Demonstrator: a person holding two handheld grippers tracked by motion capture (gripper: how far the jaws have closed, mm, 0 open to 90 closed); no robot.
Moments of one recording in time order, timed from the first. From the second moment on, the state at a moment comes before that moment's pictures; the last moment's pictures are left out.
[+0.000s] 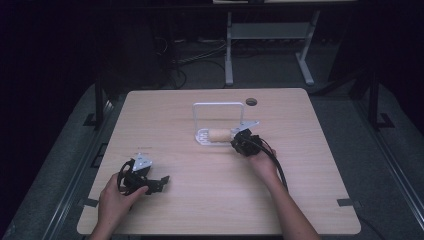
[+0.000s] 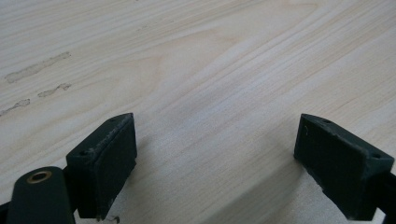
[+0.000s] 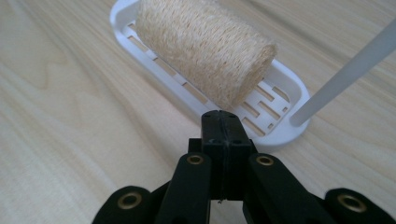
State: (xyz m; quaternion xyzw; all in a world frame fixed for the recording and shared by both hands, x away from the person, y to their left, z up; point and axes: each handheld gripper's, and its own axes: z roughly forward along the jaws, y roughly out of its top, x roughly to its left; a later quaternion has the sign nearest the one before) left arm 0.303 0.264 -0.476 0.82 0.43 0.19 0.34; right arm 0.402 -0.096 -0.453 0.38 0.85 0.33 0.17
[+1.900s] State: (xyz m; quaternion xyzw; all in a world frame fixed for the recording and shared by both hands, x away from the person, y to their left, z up) left arm 0.303 0.264 -0.476 0.81 0.43 0.19 0.35; right arm 0.266 -0.207 -0.469 0.45 0.80 0.36 0.18
